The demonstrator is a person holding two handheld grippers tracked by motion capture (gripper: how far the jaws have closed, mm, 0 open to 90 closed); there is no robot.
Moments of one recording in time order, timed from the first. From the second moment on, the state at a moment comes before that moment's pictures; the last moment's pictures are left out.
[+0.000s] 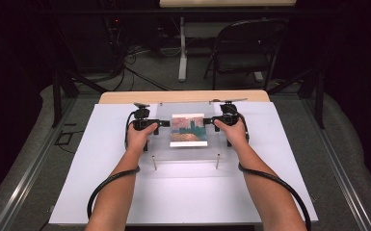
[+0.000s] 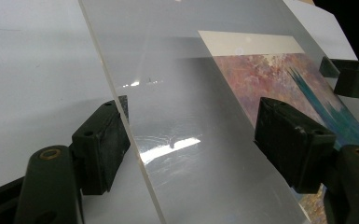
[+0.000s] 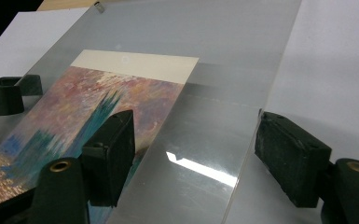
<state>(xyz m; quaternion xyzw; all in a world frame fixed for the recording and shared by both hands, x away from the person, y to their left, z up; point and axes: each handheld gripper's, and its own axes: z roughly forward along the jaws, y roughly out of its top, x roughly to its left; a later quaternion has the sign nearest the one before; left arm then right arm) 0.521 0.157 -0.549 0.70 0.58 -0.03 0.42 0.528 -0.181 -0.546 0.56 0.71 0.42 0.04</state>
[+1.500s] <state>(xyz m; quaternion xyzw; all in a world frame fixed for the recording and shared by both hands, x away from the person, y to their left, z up) 0.459 0.178 -0.465 0.72 0.51 0.05 0.47 0.464 -0.180 -0.462 0.47 0.74 0.45 0.16</state>
